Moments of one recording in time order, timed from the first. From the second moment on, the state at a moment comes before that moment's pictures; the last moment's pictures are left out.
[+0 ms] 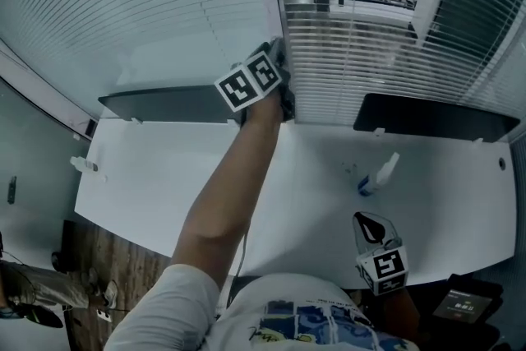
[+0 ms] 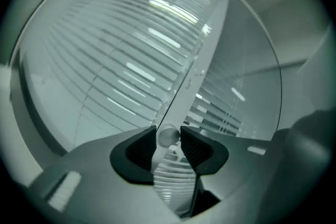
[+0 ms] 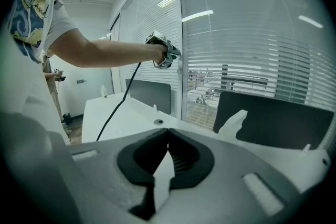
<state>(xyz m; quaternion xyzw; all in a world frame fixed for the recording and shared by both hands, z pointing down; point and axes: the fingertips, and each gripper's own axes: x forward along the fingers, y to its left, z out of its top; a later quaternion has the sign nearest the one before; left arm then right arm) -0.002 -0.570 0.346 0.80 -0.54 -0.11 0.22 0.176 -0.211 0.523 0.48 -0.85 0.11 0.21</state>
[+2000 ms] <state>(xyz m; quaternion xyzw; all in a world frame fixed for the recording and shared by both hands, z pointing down) -0.171 -0.249 0.370 0.87 -0.48 0.10 0.05 0.060 -0.170 0.447 0.44 -0.87 0.04 0.21</state>
